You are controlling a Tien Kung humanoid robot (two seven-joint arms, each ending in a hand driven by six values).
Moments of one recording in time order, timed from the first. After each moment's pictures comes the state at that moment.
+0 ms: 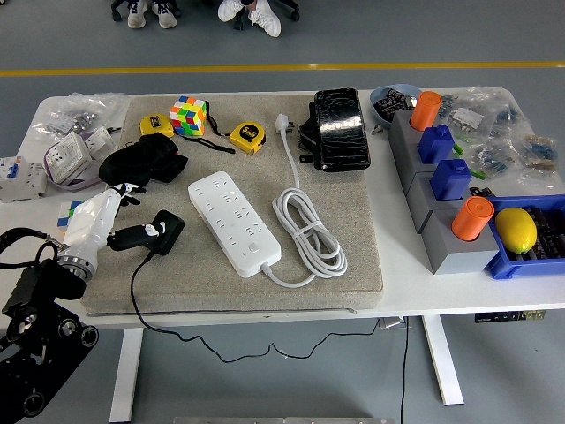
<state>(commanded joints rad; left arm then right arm) -0.15 0.29 -1.09 -1.31 2.01 0.32 0.26 0.01 -0.25 1.06 0.24 -0.17 -0.14 0.09</state>
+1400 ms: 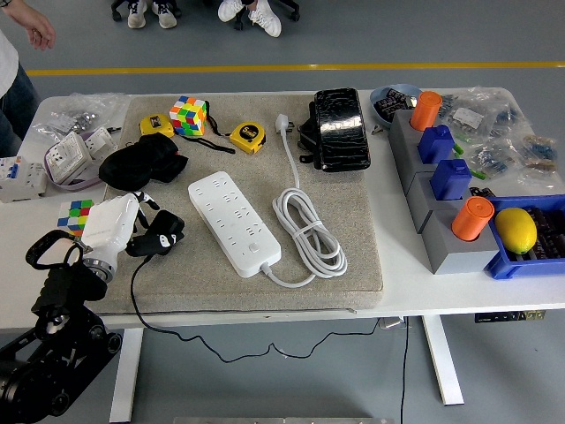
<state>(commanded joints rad) -0.21 0.24 -1.01 -1.21 2.21 0.37 0.35 0.01 -0.25 1.06 0.24 -0.17 -0.15 0.11</state>
